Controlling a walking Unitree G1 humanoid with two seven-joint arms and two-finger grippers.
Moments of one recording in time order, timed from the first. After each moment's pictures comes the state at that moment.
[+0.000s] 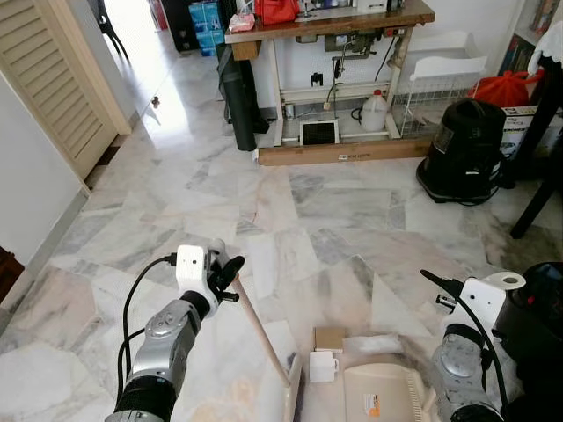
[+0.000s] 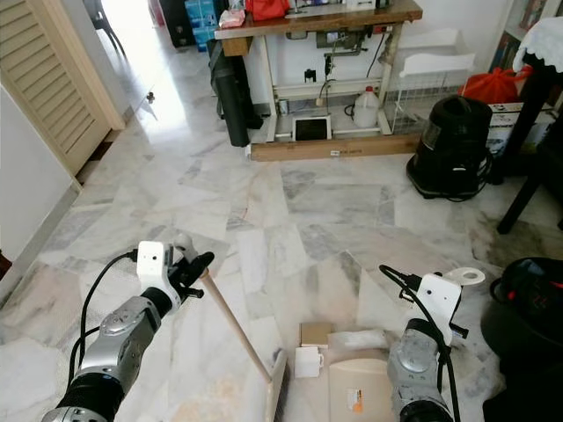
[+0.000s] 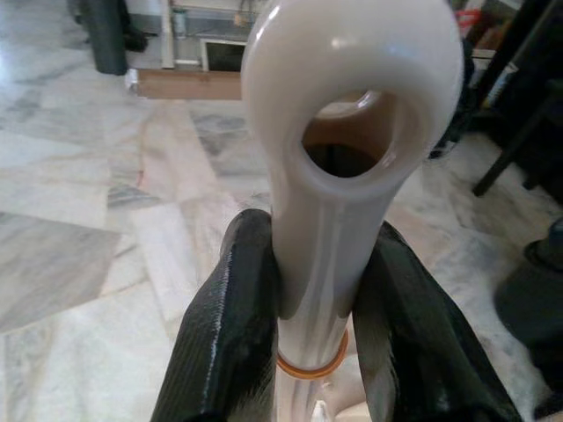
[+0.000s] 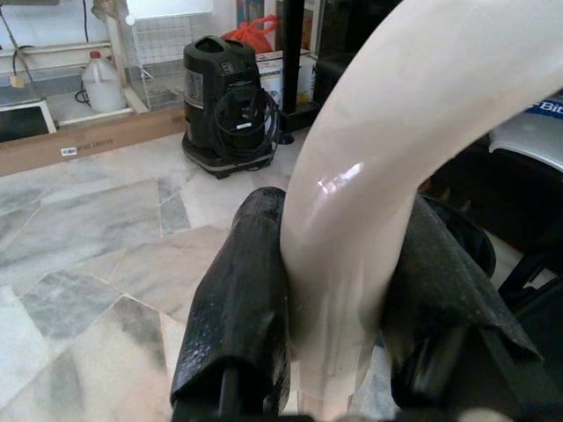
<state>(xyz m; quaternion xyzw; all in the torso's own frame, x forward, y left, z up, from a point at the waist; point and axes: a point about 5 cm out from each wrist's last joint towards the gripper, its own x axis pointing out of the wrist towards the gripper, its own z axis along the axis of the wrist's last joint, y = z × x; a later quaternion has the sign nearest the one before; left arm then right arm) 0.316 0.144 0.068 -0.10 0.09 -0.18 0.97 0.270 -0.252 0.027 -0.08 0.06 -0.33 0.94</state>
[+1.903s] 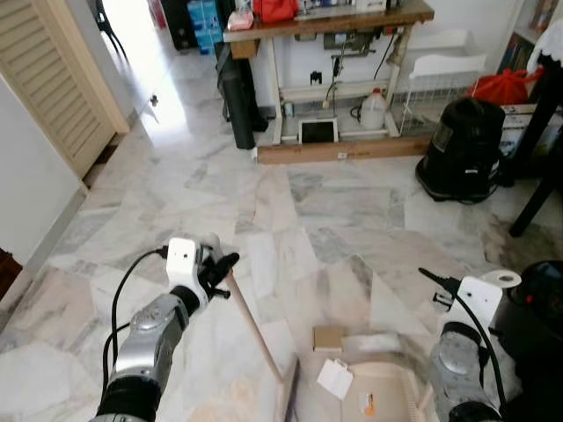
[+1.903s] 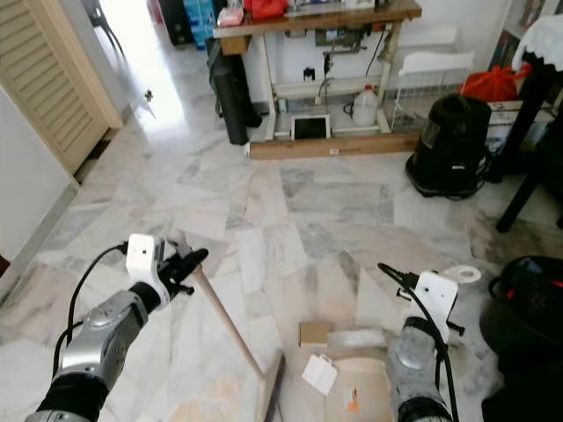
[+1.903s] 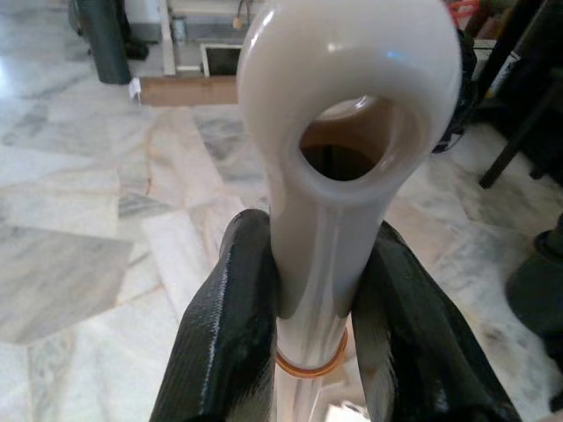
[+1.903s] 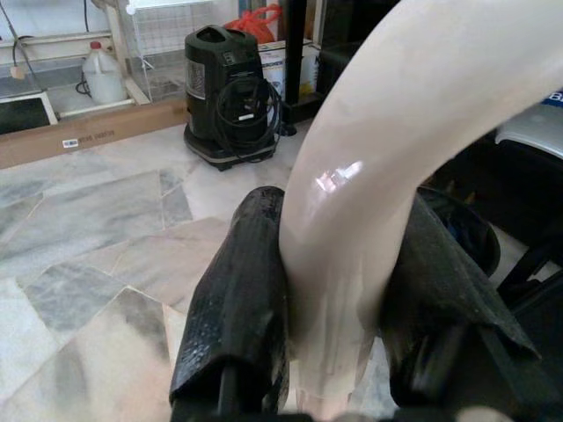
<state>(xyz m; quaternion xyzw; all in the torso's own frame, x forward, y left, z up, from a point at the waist) 0.317 0.160 0.081 -0.07 0.08 -0.18 0.98 0.273 -0.251 0.026 -0.08 0.06 -0.32 0.94</state>
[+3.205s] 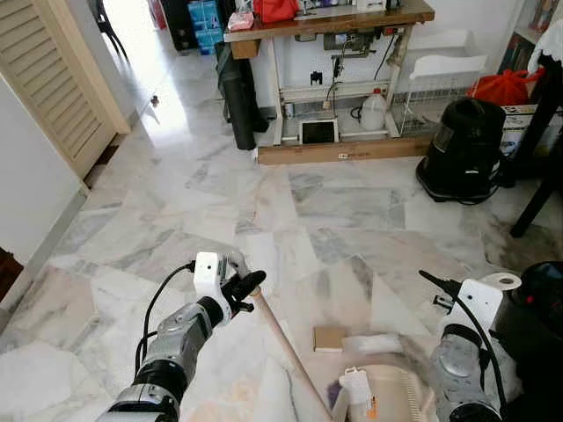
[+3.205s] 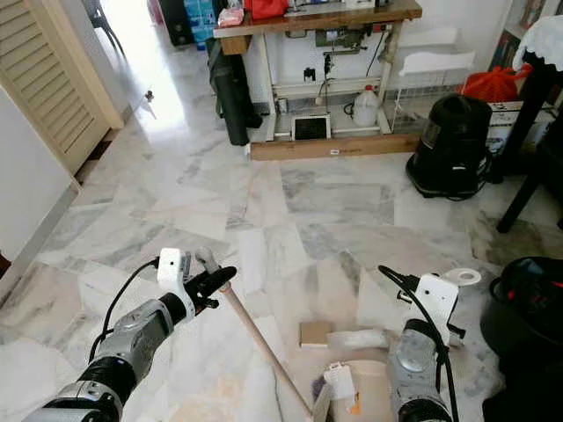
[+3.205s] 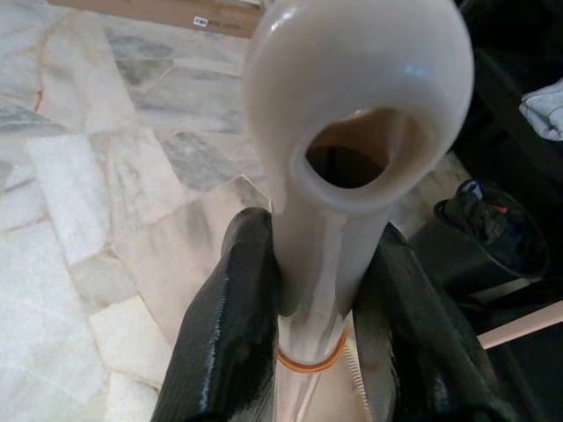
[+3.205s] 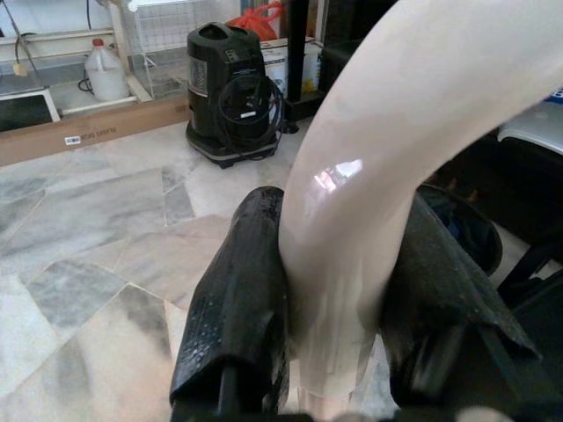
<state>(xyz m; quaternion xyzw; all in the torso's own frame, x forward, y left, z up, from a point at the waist) 0.318 0.131 0.041 -0.17 0.16 -0.24 0.94 0.271 -0.249 0.024 -0.08 0.07 -0.32 0.94</state>
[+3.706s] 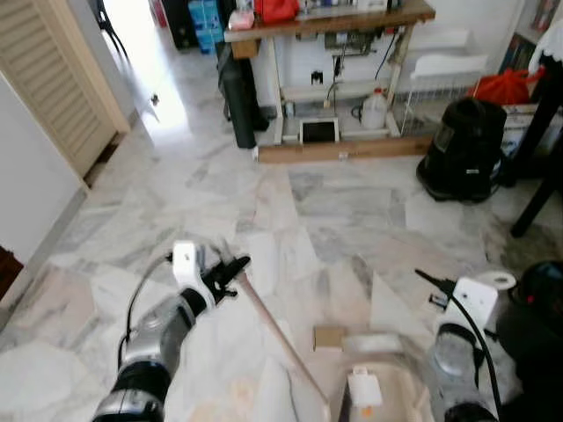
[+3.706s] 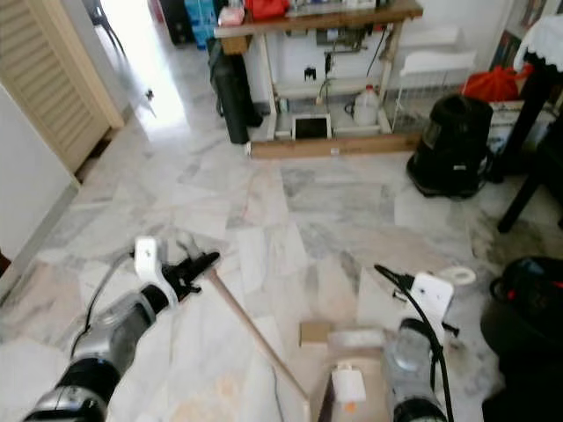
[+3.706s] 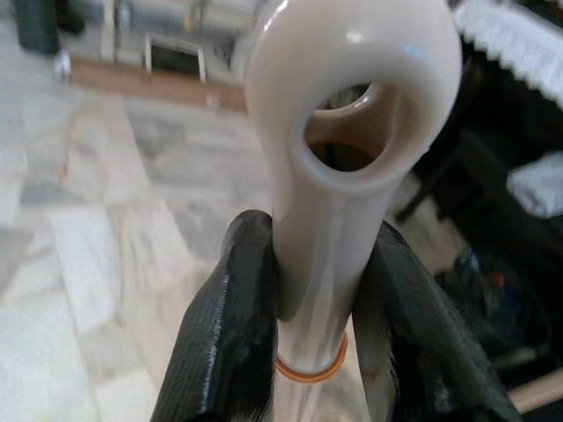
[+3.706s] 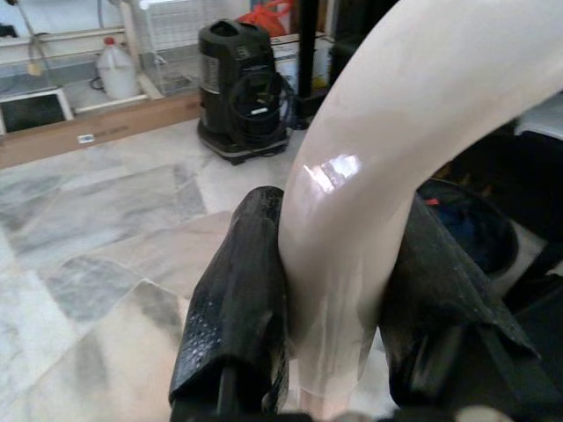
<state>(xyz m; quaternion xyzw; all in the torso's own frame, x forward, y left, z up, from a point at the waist) 0.323 0.160 0.088 -0.18 0.07 -0.22 0.95 0.276 -0.239 0.024 -0.06 0.07 -0.31 0.95</state>
